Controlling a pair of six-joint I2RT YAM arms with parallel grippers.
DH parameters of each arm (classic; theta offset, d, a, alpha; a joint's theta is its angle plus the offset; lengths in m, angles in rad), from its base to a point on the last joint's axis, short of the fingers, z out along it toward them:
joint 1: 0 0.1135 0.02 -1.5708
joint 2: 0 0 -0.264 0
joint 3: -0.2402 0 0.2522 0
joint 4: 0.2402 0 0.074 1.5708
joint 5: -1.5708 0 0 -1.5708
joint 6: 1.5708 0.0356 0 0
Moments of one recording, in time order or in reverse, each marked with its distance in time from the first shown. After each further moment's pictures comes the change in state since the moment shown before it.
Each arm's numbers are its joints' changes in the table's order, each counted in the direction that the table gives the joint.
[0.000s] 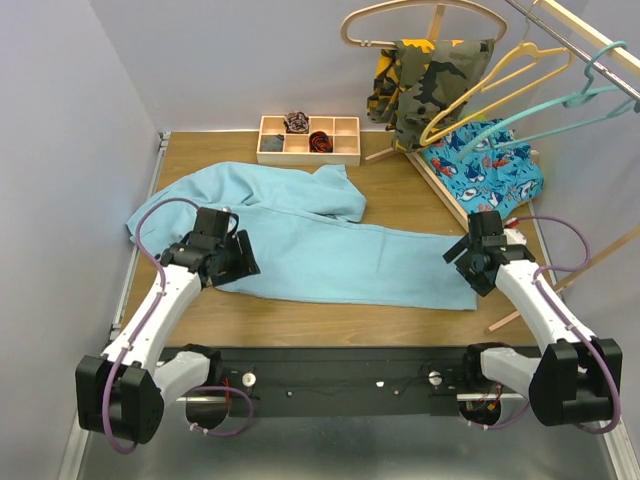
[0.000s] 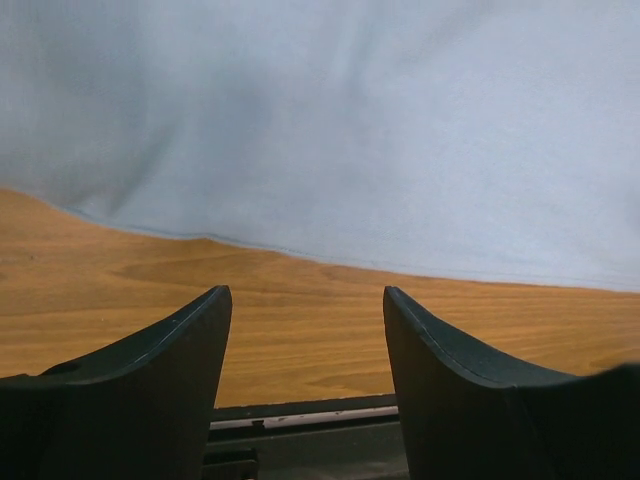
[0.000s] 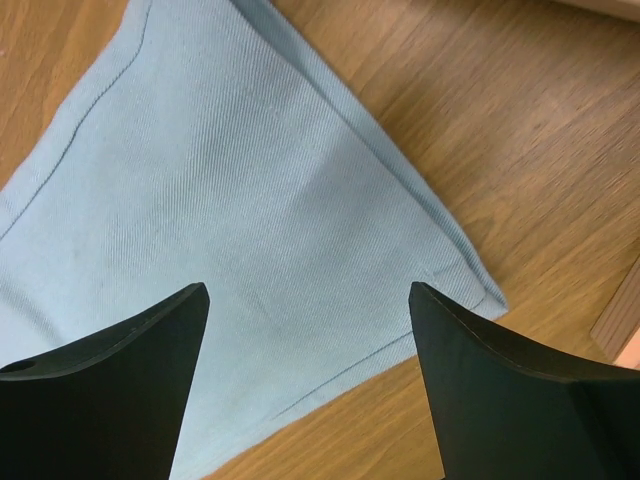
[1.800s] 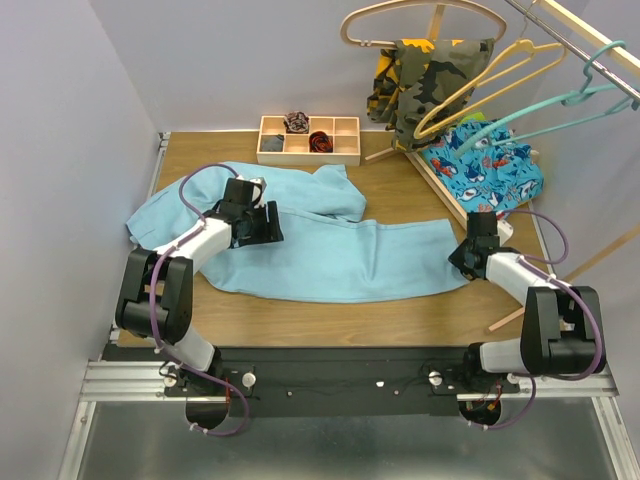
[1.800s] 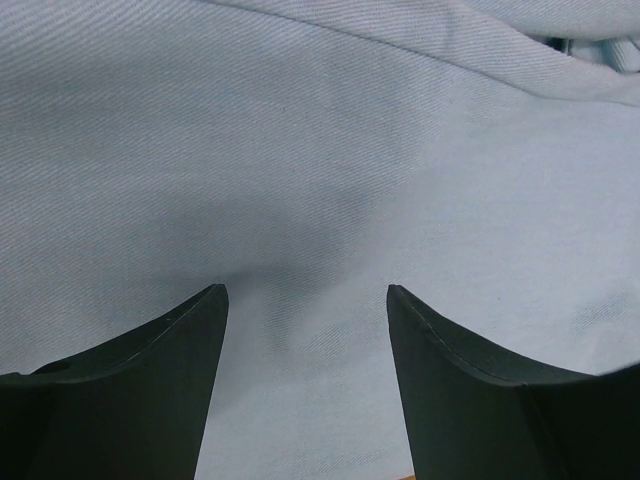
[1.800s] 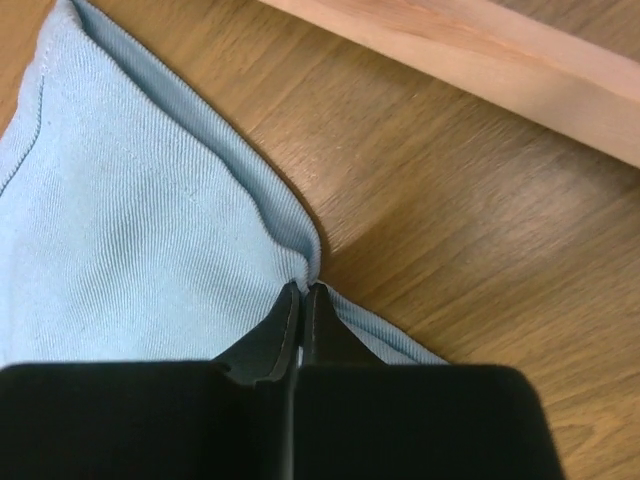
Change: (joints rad) left arm -0.014 0.545 -0.172 -0.488 -0.106 0.186; right arm -0.066 0.251 0.111 -0.501 0.076 -0.198
